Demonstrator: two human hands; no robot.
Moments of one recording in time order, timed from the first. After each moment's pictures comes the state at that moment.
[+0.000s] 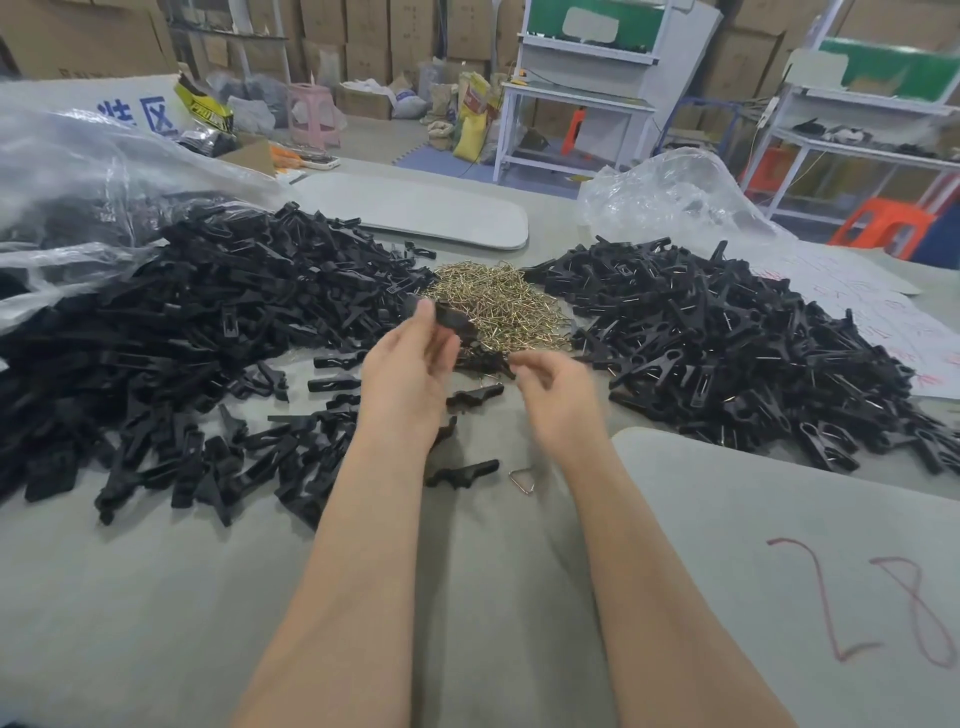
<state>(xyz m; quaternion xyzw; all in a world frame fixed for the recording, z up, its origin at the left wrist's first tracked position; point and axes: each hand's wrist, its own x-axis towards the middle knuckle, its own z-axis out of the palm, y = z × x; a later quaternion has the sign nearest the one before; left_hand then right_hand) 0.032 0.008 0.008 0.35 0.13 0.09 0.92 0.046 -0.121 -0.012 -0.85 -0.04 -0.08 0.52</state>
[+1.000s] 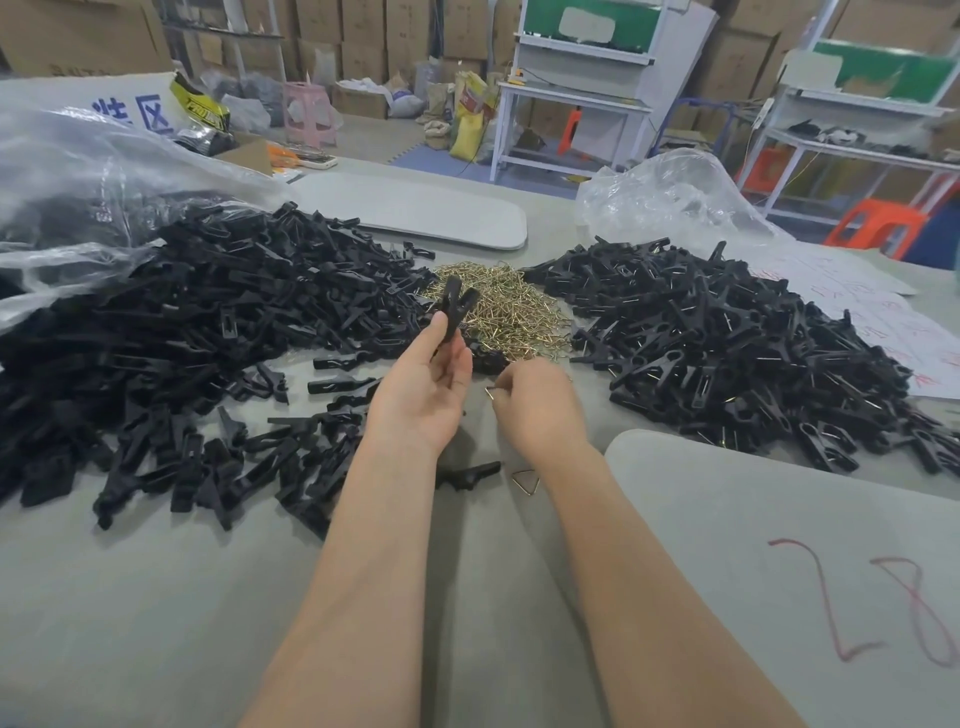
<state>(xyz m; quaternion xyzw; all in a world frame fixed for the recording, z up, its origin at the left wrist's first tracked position) 0.029 0.004 0.010 0.23 0.17 0.00 0.96 0.056 -0.104 -0.014 -0.98 -0.05 -0.06 0.18</state>
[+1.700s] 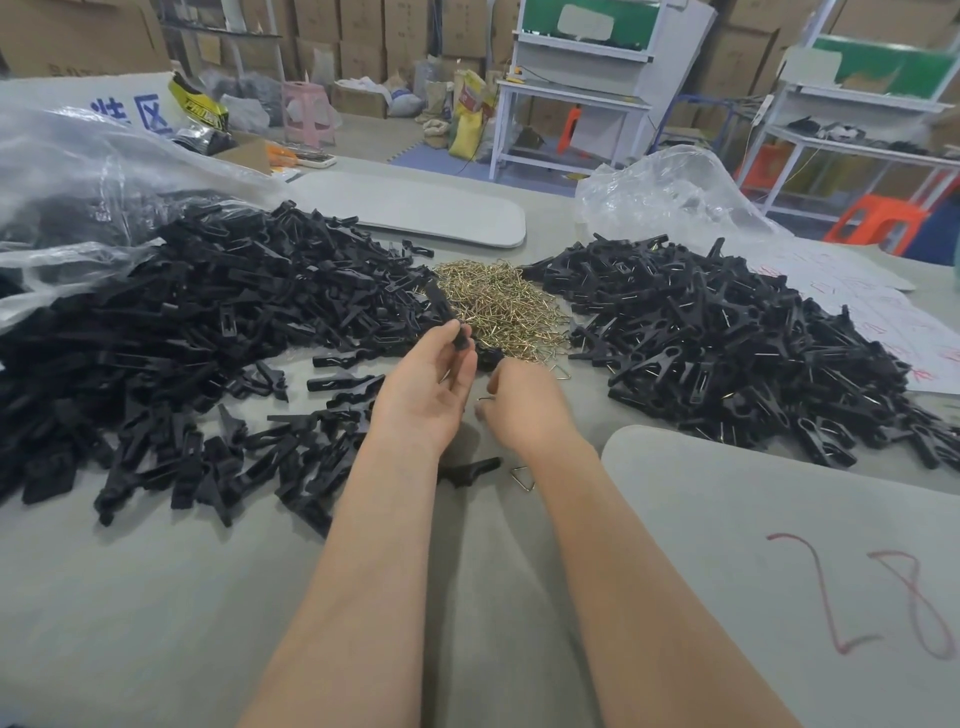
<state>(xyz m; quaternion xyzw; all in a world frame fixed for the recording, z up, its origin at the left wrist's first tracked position) 0.033 0.001 0.004 0.30 0.16 0.00 0.94 0.053 -0.096 -0.011 -0.98 -0.05 -0.01 0.19</state>
